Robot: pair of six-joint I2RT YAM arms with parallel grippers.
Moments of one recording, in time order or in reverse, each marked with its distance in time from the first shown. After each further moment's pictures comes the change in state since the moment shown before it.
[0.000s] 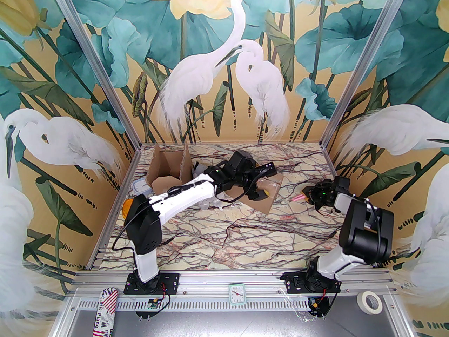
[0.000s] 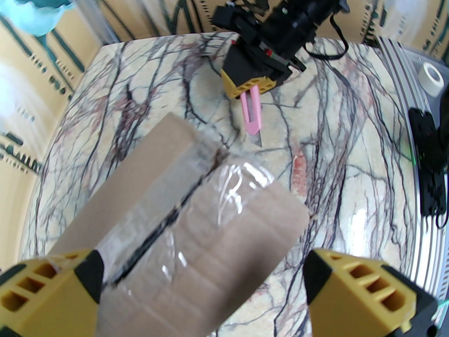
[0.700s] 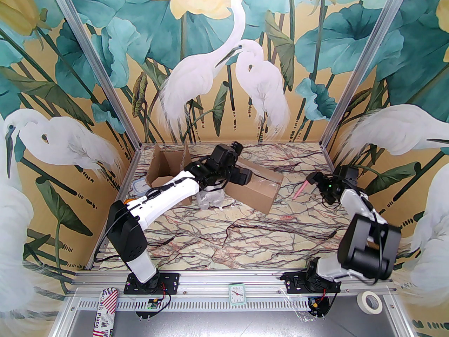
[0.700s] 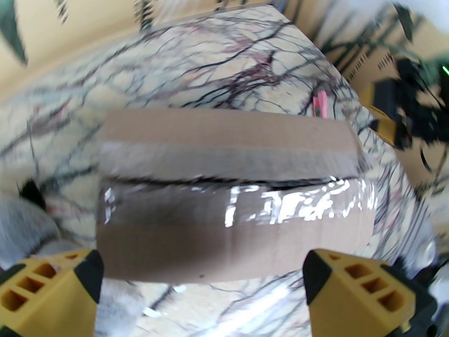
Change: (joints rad) left arm 0.138 -0.113 -0.031 -0.182 -0.206 -0.826; right arm 0.067 -0.283 0.143 -0.240 0.340 -0.187
